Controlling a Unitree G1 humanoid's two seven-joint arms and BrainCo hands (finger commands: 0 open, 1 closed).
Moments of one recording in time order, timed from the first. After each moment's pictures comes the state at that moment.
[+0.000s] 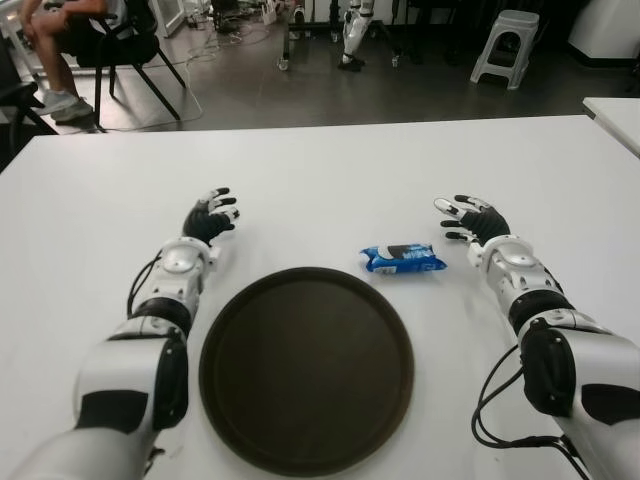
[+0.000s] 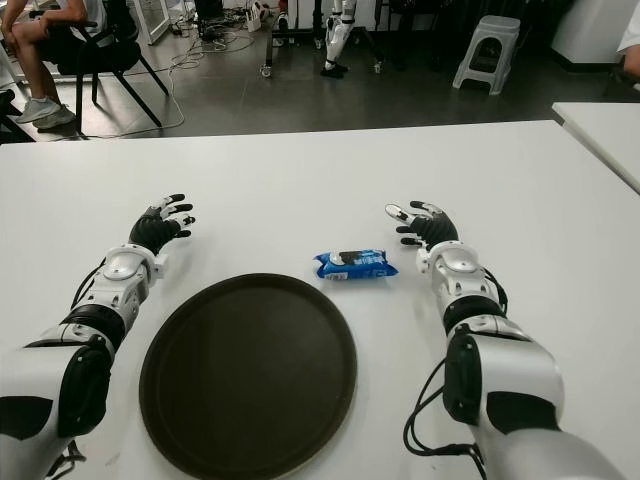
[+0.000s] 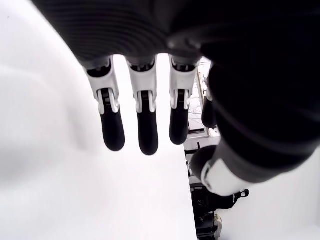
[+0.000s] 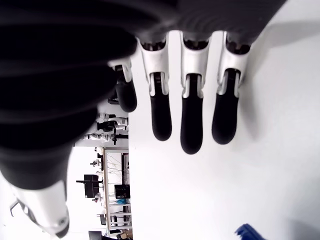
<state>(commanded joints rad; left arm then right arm) -0.81 0.16 0.16 1.34 0.08 -0.26 -0.04 -0.83 -0.18 -0.29 1.35 -0.01 -0.08 0.05</state>
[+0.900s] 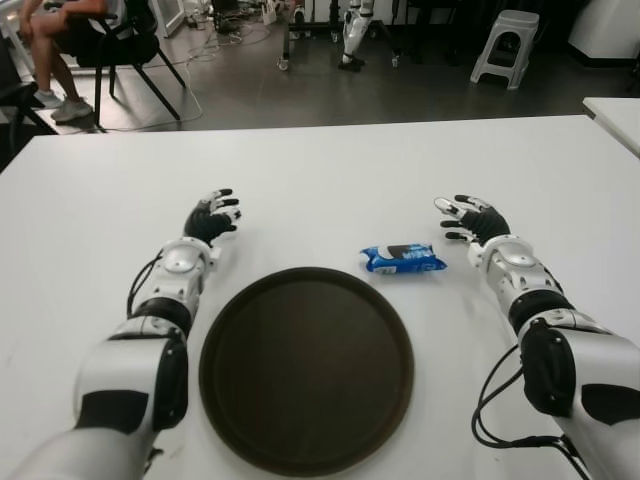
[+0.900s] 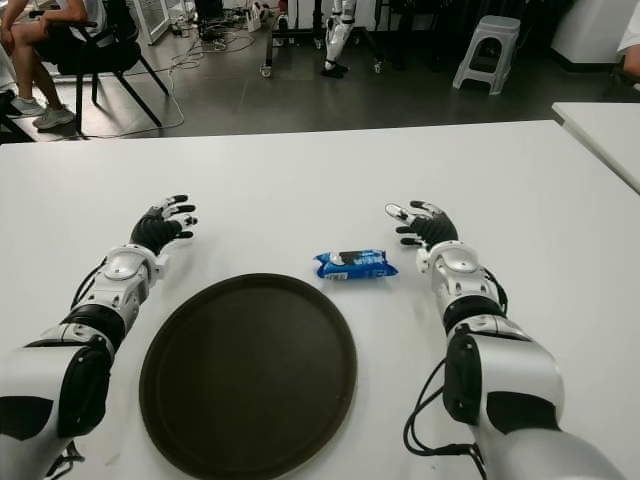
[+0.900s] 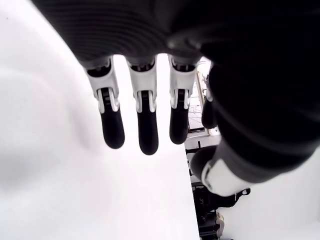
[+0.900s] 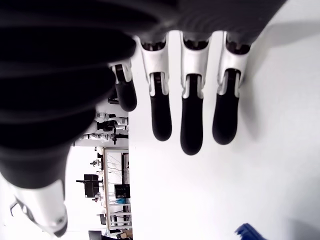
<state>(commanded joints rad) -0.81 0.16 0.16 1.34 0.07 -0.26 -0.06 -0.84 -0.19 -0.28 1.35 -0.02 -0.07 0.06</state>
